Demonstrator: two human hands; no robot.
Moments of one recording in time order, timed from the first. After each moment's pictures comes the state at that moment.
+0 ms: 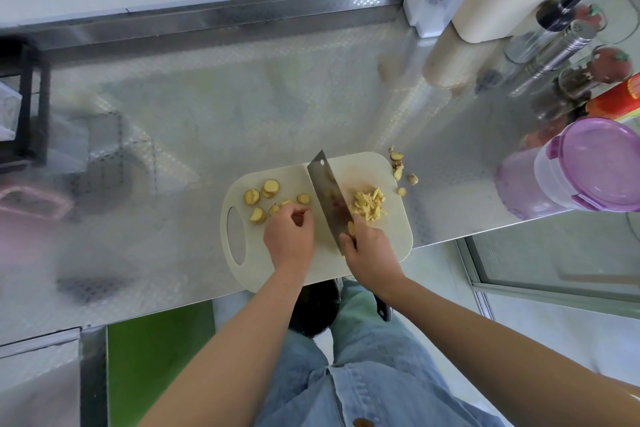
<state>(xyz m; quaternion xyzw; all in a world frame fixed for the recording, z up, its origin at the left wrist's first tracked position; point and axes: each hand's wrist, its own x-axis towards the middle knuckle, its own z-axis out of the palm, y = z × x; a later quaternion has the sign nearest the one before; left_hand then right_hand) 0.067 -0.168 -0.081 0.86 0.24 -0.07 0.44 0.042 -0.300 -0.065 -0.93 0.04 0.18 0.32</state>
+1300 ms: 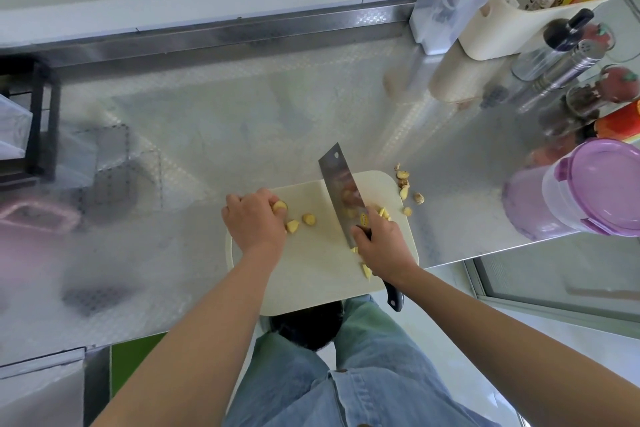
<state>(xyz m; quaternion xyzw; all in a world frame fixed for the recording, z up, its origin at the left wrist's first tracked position) 0.126 -0.117 -0.071 0.97 0.20 -0.08 0.15 0.088 -0.312 -0.055 -0.91 0.09 0.21 0.35</state>
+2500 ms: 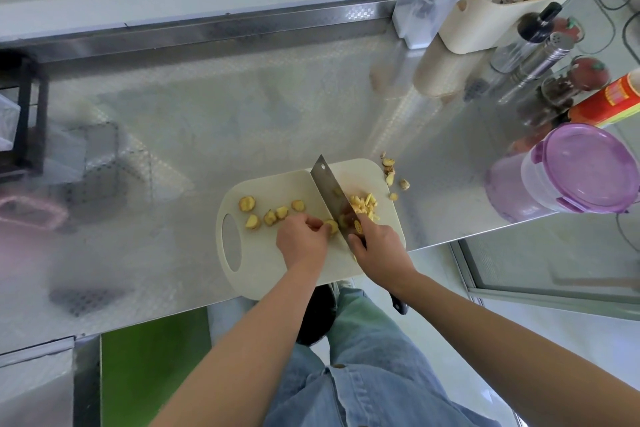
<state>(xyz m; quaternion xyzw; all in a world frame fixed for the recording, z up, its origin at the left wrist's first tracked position) 0.072 -0.192 -0.074 0.85 0.26 -0.16 0.42 0.051 -0.323 -0.054 -0.95 0.02 0.21 0.24</state>
